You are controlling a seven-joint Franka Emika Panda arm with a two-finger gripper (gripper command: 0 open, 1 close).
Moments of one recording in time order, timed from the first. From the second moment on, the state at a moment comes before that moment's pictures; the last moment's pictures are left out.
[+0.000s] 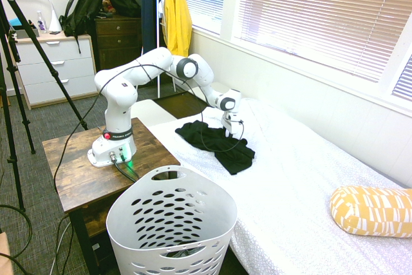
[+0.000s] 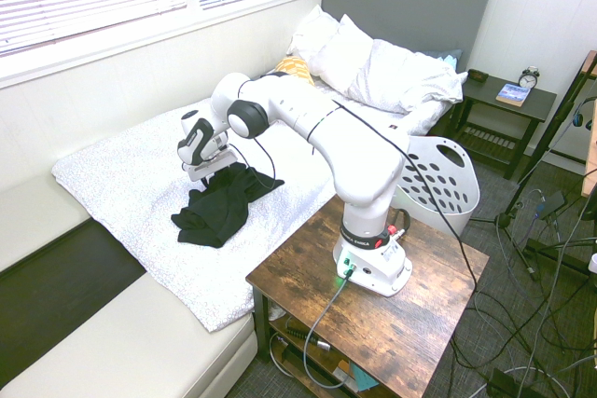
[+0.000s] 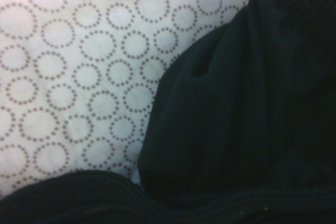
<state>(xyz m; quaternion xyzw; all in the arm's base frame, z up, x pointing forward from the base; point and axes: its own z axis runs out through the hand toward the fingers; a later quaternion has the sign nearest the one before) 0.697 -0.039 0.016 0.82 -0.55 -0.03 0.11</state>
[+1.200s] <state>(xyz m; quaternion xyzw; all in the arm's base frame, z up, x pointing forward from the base) 0.697 -0.042 0.016 0.83 -0.55 -0.03 0.10</state>
